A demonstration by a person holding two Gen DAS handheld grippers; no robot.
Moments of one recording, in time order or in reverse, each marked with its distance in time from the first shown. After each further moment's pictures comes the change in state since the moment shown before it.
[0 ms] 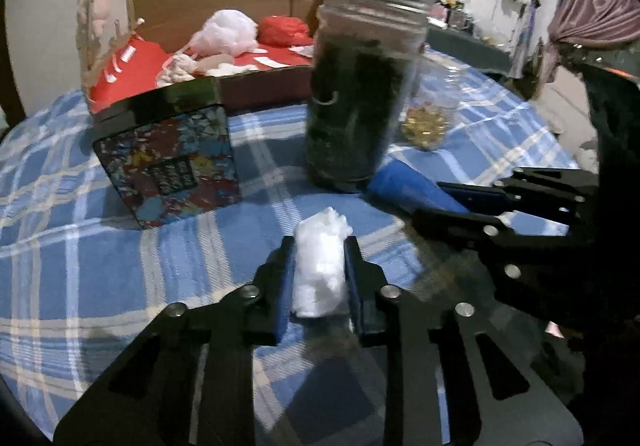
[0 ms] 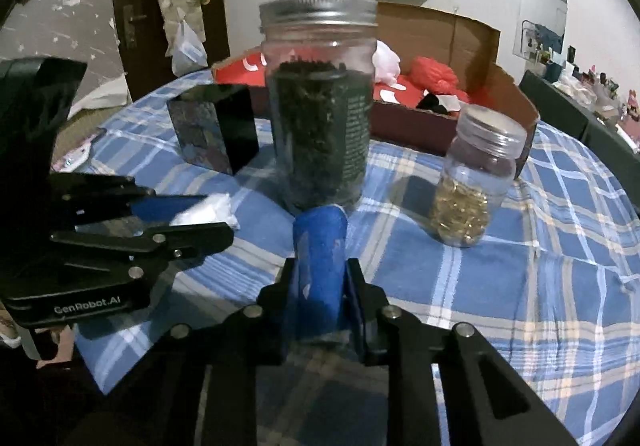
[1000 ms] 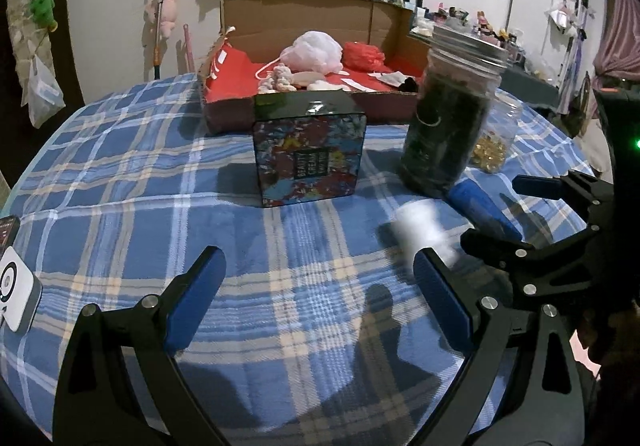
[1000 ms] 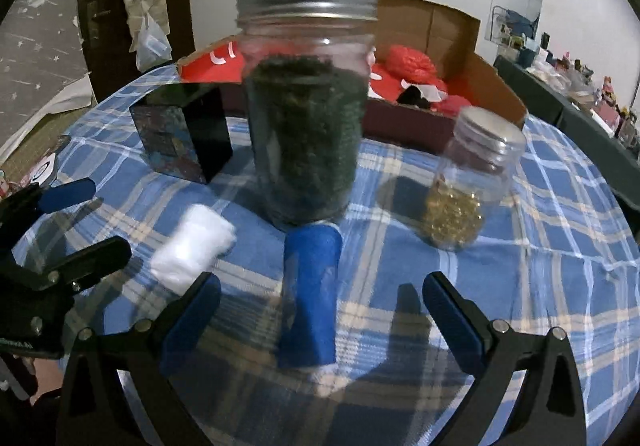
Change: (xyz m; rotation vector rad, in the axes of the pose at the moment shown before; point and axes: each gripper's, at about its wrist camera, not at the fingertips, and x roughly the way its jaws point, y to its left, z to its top) left arm -0.038 0.039 -0.021 -0.106 -0.097 0.204; right arm 0.011 0.006 0.014 0.066 0.054 -0.117
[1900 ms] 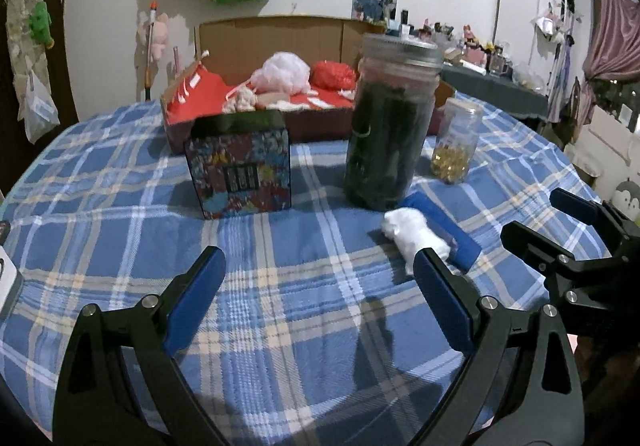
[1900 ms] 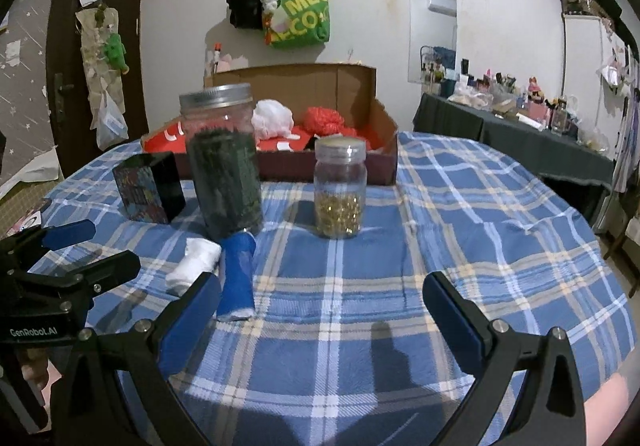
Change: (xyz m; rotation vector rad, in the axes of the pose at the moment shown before) left arm -0.002 -0.047 -0.009 0.017 -0.078 -0.015; right arm -0.066 -0.028 -0.051 0.155 -0.288 -0.161
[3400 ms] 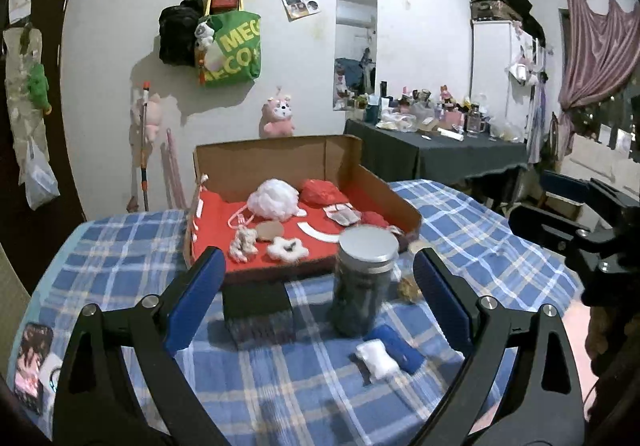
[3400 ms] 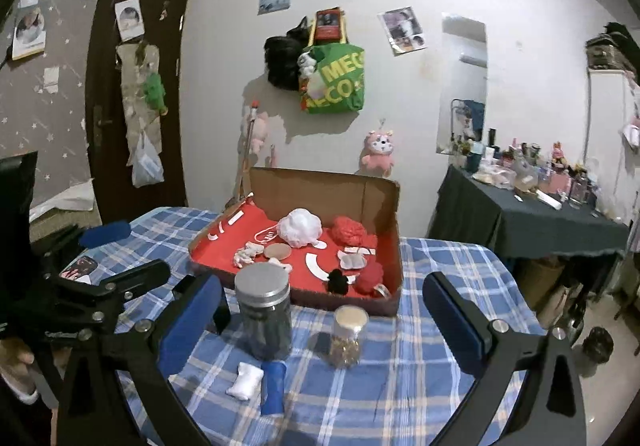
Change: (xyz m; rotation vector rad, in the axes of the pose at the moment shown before) left arm -0.094 -0.003 0.093 0.064 -0.249 -0.039; right arm -0.068 -0.001 0.138 -0.099 -0.151 0.111
